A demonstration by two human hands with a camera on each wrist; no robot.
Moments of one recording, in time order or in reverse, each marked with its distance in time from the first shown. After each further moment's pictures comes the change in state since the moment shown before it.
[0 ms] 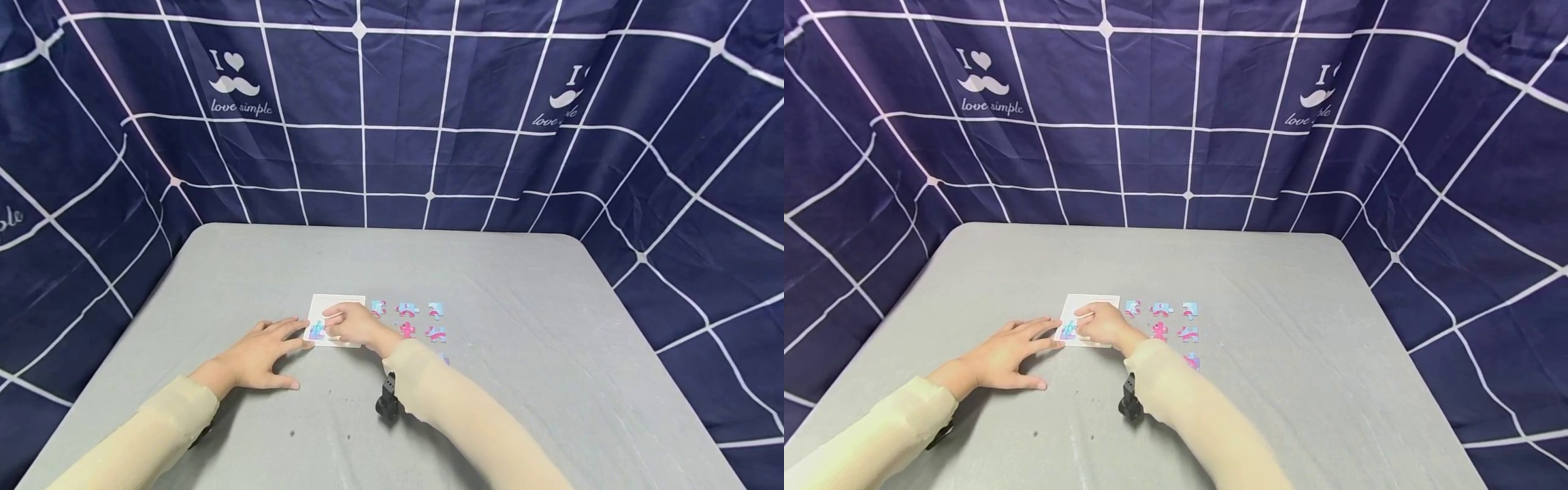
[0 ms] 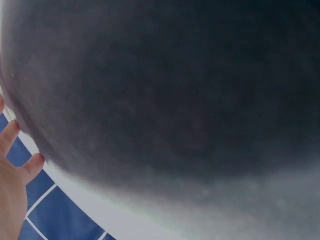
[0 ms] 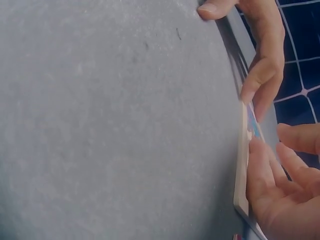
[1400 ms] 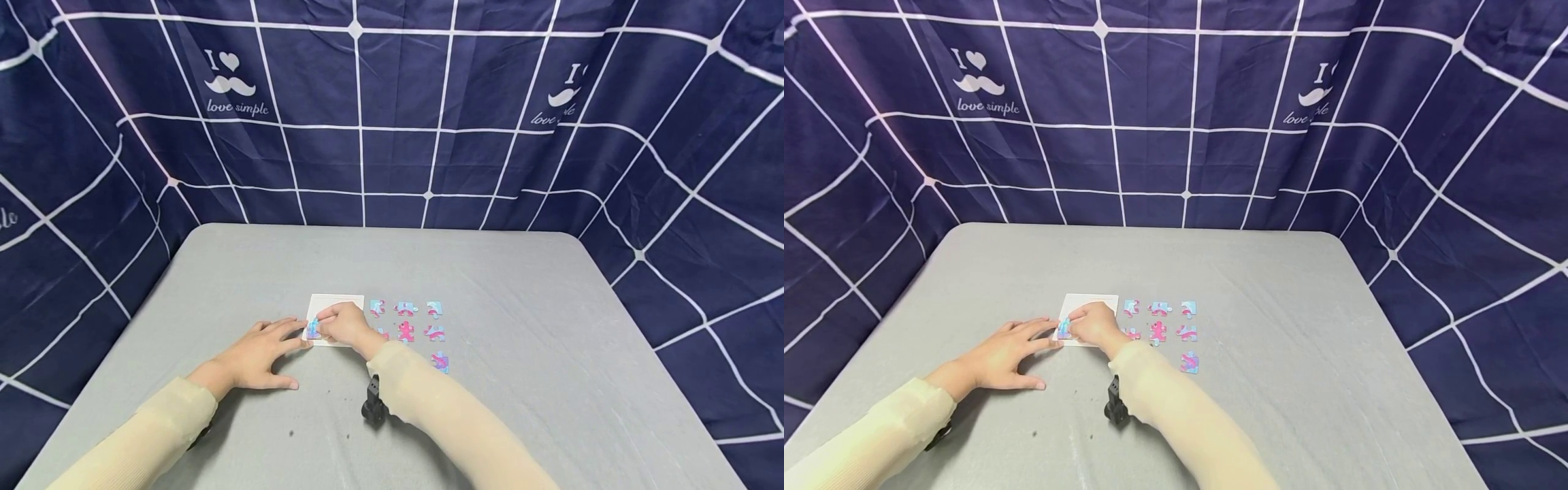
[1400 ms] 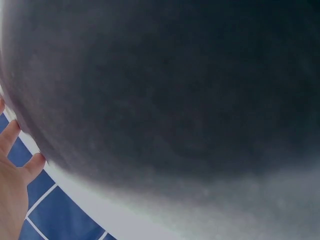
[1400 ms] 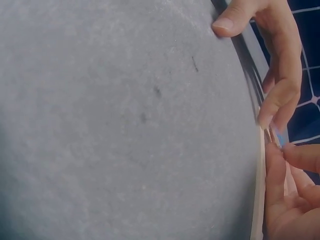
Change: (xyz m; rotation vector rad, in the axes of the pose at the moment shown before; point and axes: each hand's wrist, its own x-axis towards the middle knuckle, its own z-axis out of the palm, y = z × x) left_hand 0.000 -0.002 0.000 -0.013 0.006 -0.004; right_hand 0.006 -0.005 0.019 0.049 0.152 0.048
